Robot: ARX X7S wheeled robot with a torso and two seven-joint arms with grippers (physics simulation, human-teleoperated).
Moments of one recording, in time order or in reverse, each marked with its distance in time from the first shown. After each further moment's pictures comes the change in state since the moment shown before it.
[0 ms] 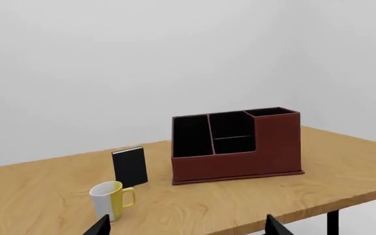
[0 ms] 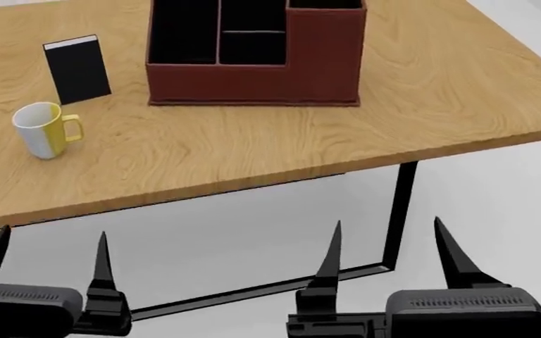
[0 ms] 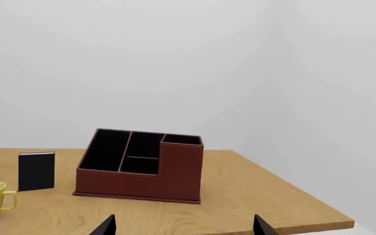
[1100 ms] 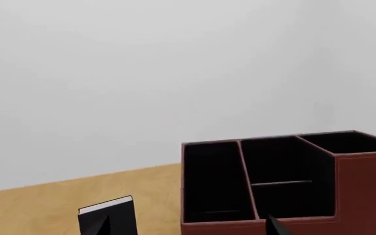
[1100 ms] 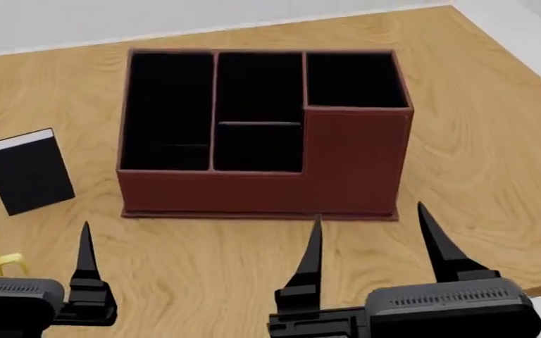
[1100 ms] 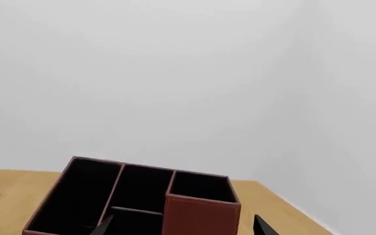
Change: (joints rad) left arm -0.009 -0.036 -0.008 0.031 -0.035 -0.010 -0.035; right arm 0.026 0.038 -0.060 -0.074 -0.005 0.041 0.020
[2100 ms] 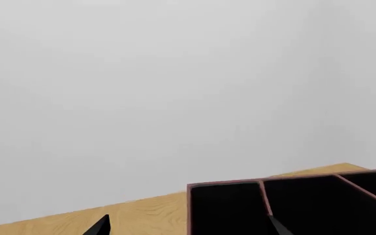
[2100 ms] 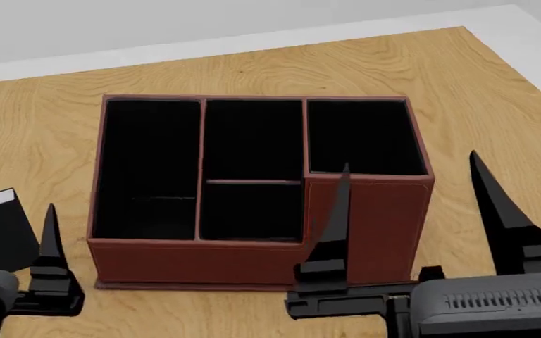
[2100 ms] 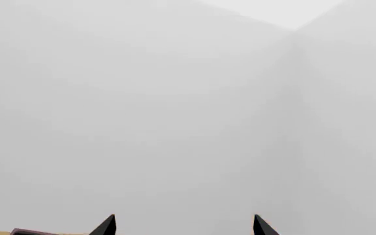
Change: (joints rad) left arm 0.012 -0.085 -0.048 0.159 -0.066 -0.083 -0.003; right arm 0.059 0.073 0.075 -0.256 0.058 0.152 0.039
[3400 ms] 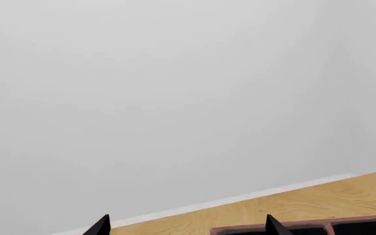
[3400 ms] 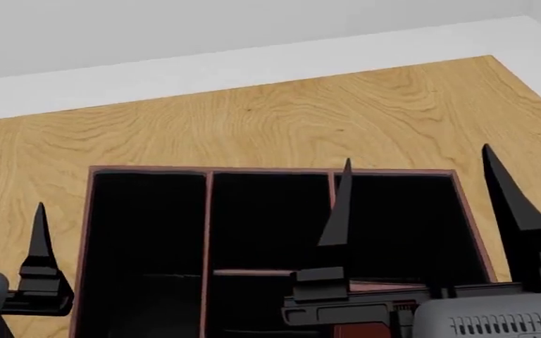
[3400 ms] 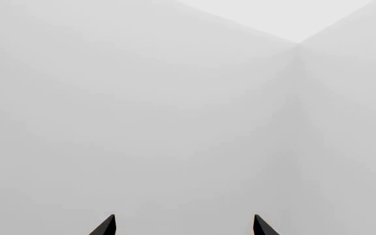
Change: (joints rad) left arm 0.002 -0.040 -0.004 0.003 -0.014 0.006 -0.012; right arm 0.007 0.042 -0.013 -0.099 0.003 0.050 0.047
